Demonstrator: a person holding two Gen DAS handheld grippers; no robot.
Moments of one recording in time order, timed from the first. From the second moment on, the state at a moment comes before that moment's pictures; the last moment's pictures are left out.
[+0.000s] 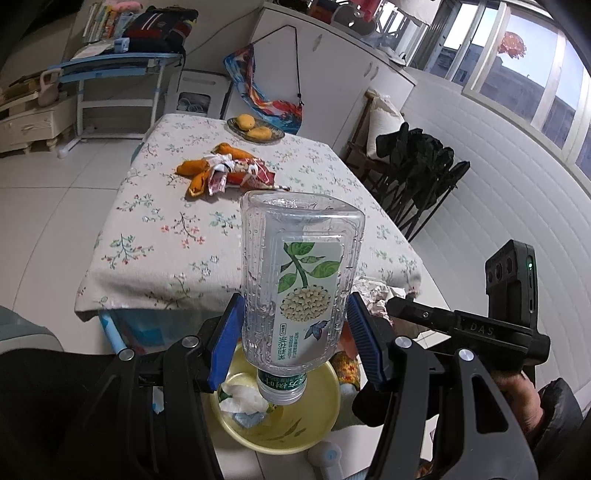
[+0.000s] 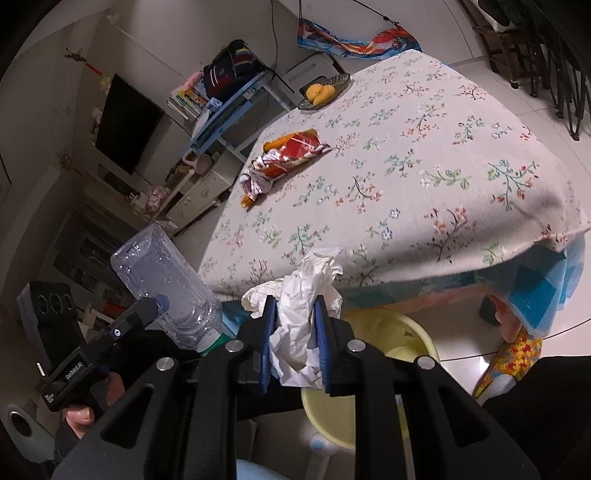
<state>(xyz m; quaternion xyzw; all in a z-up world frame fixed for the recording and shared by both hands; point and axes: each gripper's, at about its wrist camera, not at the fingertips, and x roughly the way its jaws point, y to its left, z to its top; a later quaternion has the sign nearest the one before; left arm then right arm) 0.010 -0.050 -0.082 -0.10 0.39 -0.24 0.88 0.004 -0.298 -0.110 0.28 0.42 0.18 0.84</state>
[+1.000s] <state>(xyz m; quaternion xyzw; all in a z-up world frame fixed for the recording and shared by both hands) -0.012 -0.076 -0.118 -0.04 0.44 -0.26 0.86 -0.010 -0.263 -0.152 0.17 0.53 0.15 0.82</state>
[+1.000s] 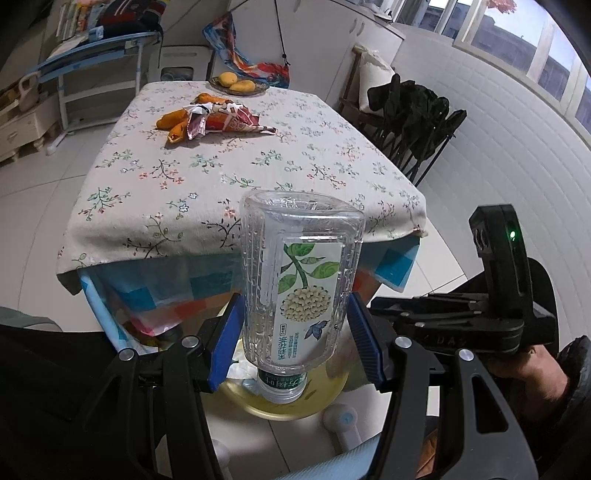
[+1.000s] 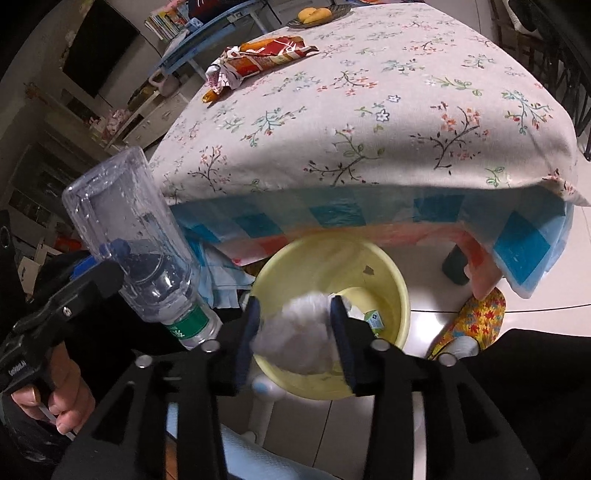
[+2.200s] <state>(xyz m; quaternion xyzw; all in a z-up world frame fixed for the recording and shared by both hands) -0.013 -0.093 -0.133 0.01 0.47 -0.26 0.84 -0.009 -0.290 -0.134 0.24 0.47 0.11 0.84</state>
